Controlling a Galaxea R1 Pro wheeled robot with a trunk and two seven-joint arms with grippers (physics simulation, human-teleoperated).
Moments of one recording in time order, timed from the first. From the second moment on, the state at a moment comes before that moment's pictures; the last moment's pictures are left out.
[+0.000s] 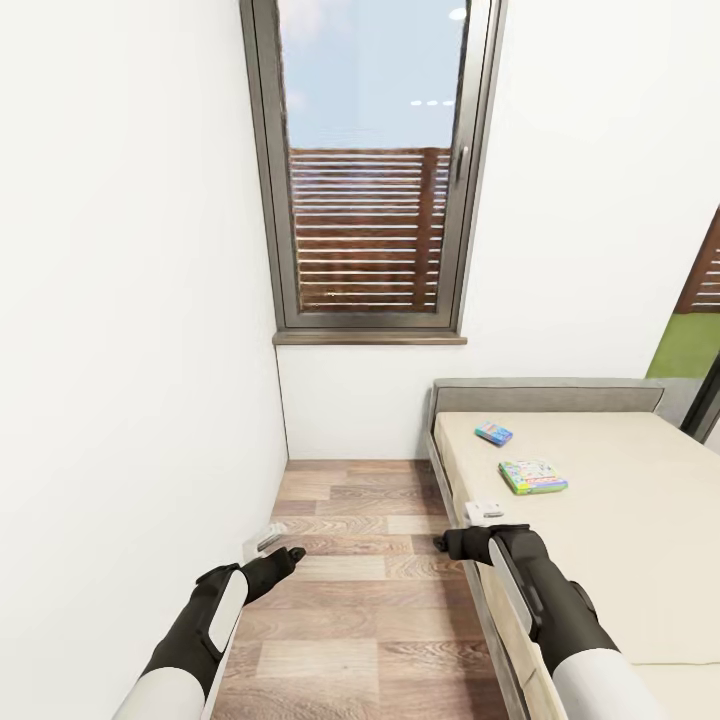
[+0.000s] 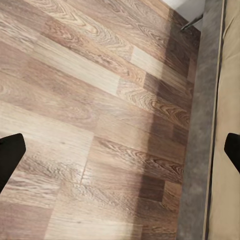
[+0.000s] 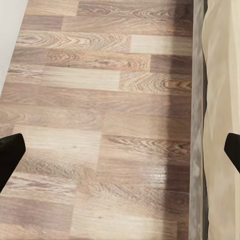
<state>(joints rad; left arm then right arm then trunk) -0.53 -0.15 0.28 -0.75 0.25 0.51 -0.05 -0.54 -0.01 0.04 -1.01 0.00 0.77 0.14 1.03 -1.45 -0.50</state>
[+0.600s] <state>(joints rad) -0.53 -0.15 0.28 -0.75 0.25 0.51 -0.05 -0.54 -0.01 0.04 -1.01 0.00 0.78 0.14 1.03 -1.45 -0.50</state>
